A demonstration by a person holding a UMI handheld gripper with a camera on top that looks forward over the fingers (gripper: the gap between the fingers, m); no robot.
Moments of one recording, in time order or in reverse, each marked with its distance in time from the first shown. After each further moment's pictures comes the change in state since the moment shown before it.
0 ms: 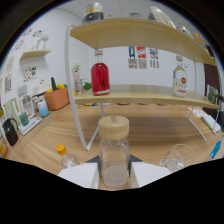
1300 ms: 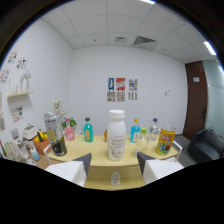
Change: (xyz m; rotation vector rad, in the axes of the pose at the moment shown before) arm 0.120 -0.323 -0.166 0.223 0.202 0.001
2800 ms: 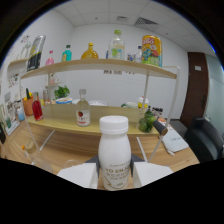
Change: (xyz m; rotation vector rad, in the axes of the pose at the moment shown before) arm 0.097 0.258 0.030 -0.208 0.020 -0.070
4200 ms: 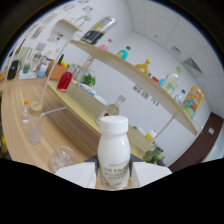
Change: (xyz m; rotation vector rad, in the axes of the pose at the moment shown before) arm -0.024 -0.023 0.007 0.128 -0.081 -0.609
